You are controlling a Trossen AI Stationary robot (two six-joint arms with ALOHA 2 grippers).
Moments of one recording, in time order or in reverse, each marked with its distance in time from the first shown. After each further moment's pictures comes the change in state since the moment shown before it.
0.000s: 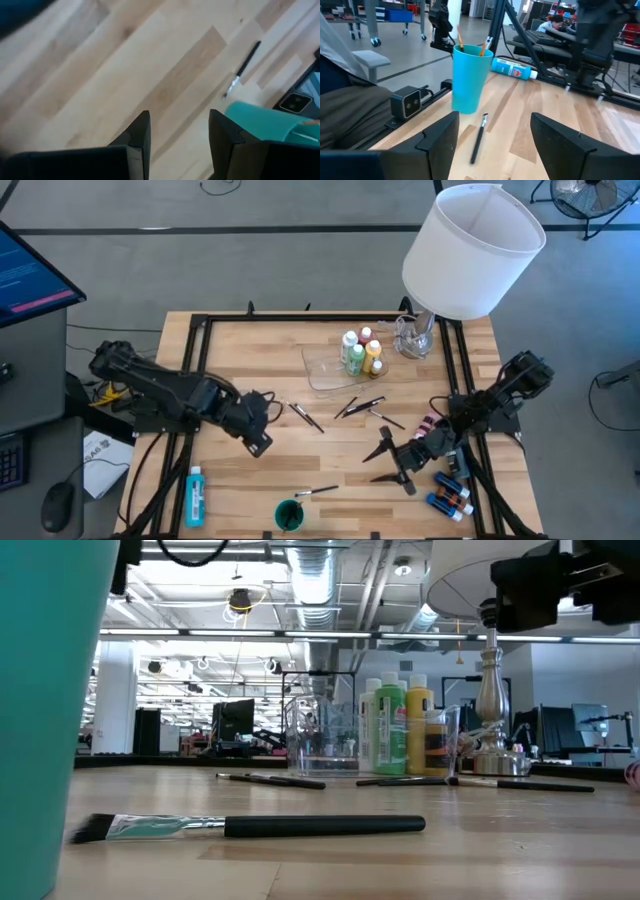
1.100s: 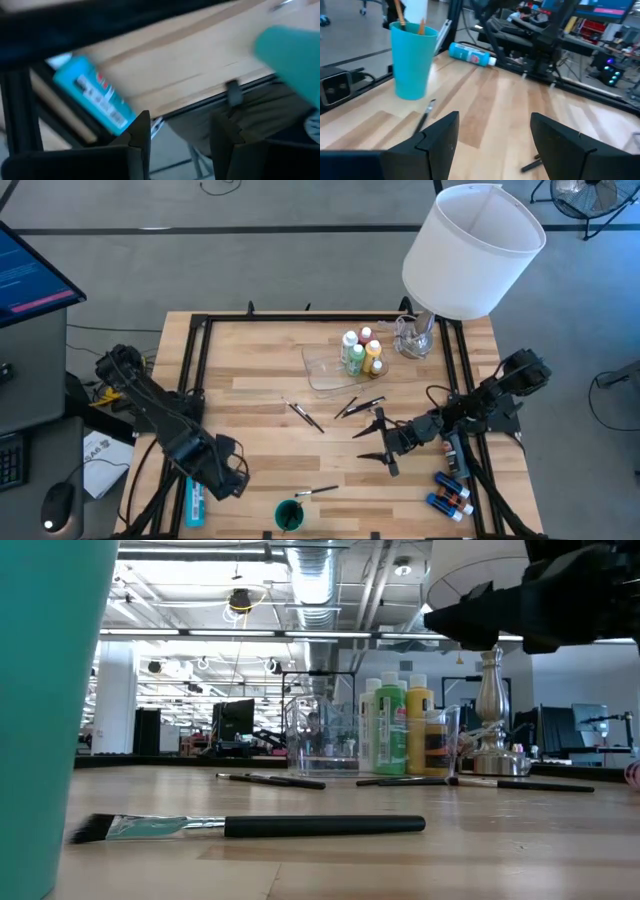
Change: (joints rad) left arm -0.374 0.078 0.000 -0.025 0.238 -0.787; right arm -0.169 0.000 0.000 -0.025 -0.002 -0.083
